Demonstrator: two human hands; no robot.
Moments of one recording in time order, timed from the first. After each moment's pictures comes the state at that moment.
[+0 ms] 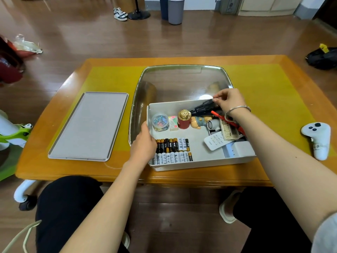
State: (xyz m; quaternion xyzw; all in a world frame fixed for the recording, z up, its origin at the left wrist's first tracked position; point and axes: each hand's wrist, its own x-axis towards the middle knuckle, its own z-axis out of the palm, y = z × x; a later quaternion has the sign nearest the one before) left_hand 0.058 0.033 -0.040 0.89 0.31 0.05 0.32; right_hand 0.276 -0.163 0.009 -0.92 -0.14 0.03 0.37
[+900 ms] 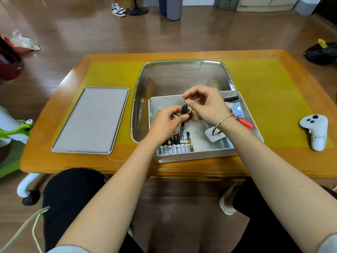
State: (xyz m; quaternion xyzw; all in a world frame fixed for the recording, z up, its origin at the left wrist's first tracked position) left_hand 0.080 -0.001 0.017 0.85 0.08 0.11 0.52; right_hand 0.169 -0.127 0.046 -0.77 -0.35 0.05 0.54
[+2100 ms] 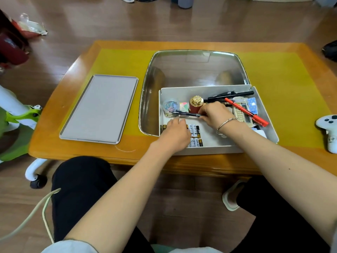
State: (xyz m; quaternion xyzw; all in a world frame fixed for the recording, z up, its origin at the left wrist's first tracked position) left_hand 0.067 -0.007 -0.022 0.95 0.15 -0.13 0.24; right_hand 0.196 -0.121 -0.019 -0.92 -0.38 0.06 0.04
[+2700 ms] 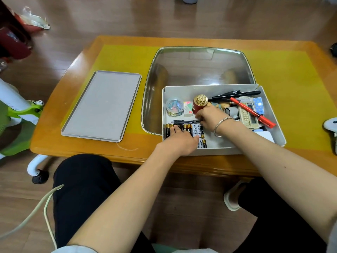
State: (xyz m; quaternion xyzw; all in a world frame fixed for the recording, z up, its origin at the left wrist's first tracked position) left_hand 0.064 -0.016 -0.025 0.91 0.18 -0.31 0.22; right_hand 0.194 -0.103 -0.035 -0.91 -0.40 0.14 -0.02
